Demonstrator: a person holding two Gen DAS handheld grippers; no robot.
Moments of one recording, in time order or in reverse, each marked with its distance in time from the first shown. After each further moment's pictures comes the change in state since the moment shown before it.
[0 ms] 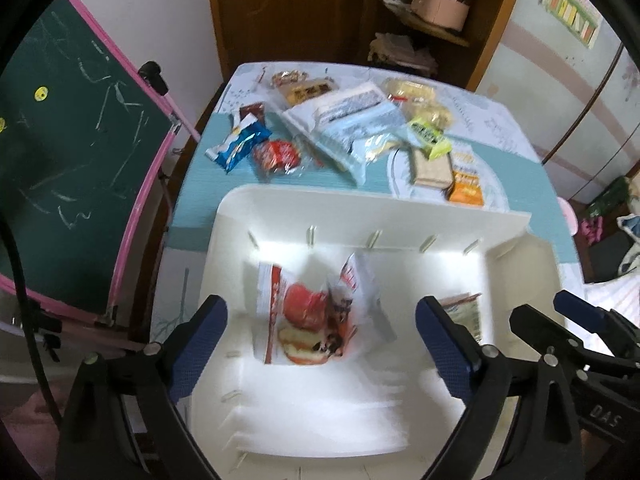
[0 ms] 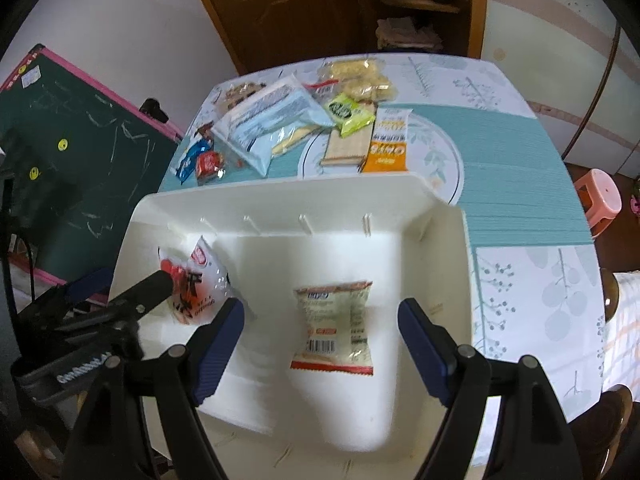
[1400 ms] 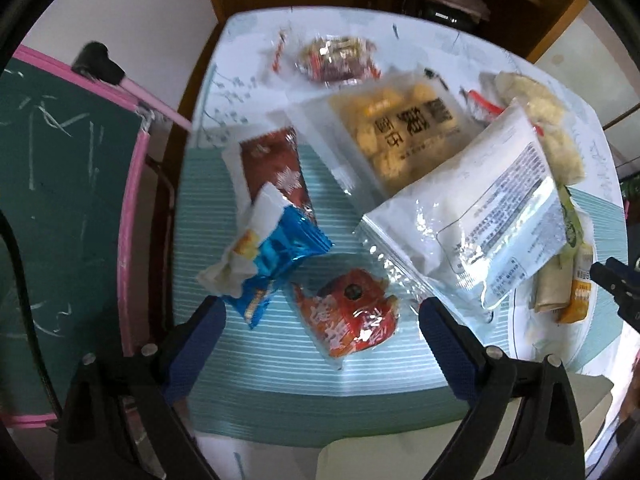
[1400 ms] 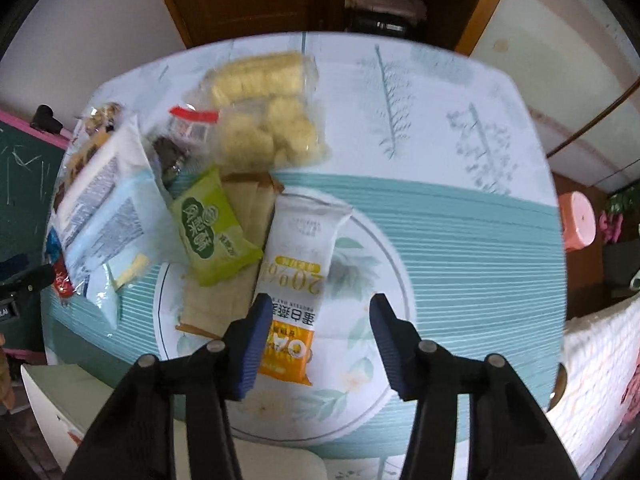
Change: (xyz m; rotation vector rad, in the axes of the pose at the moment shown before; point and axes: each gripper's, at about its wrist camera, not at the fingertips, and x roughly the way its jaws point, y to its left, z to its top) left arm 0.178 0.061 0.171 0.009 0.338 0.065; right arm 0.156 -0.071 0.180 -0.028 0.272 -0.181
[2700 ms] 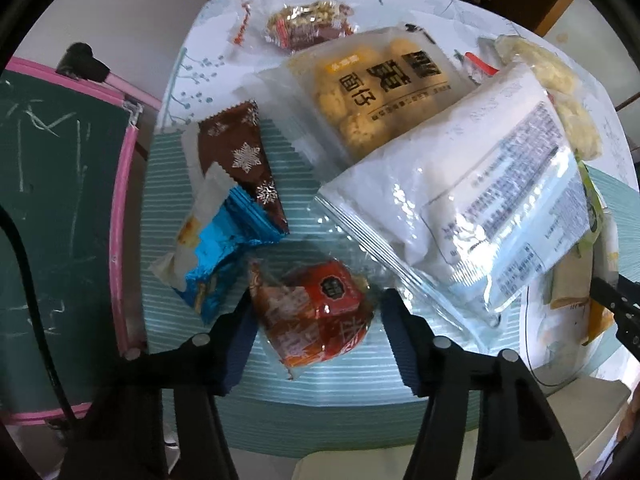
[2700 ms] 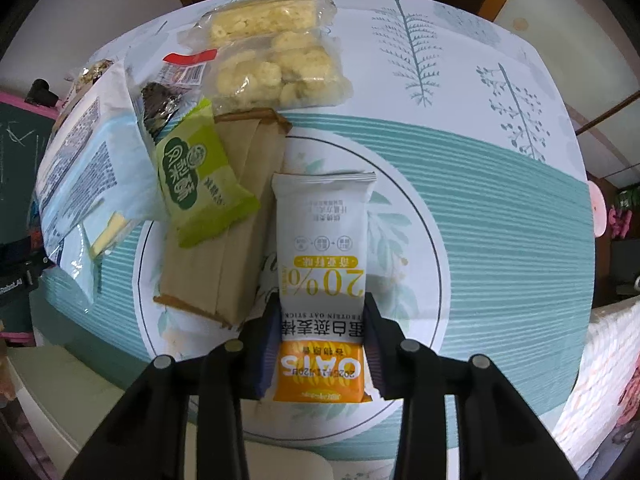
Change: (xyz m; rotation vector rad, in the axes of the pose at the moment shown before) left arm 0.024 -0.028 -0.003 0.030 0.023 0.057; right arm 0.025 0.010 -0.031 -0.024 0.082 0.013
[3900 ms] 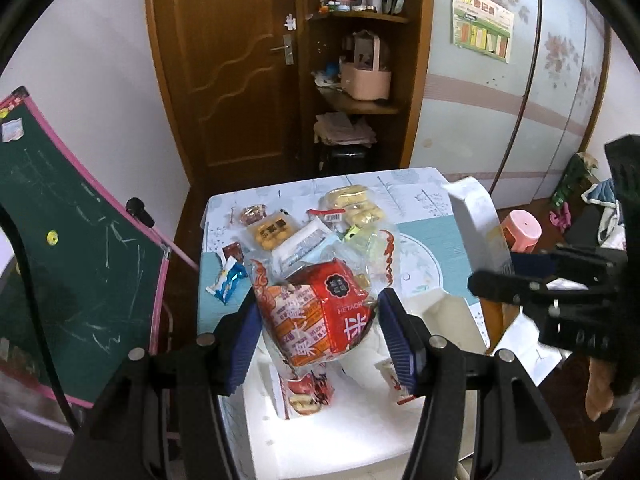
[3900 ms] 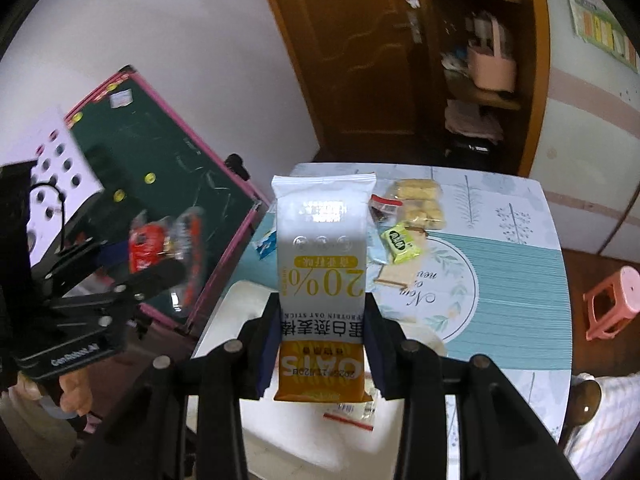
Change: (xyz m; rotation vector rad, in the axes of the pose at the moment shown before) left arm -0.289 -0.042 -0.236 0.176 -0.646 -0.116; right arm -0.250 0.043 -0.174 -0.201 -0.539 0.316
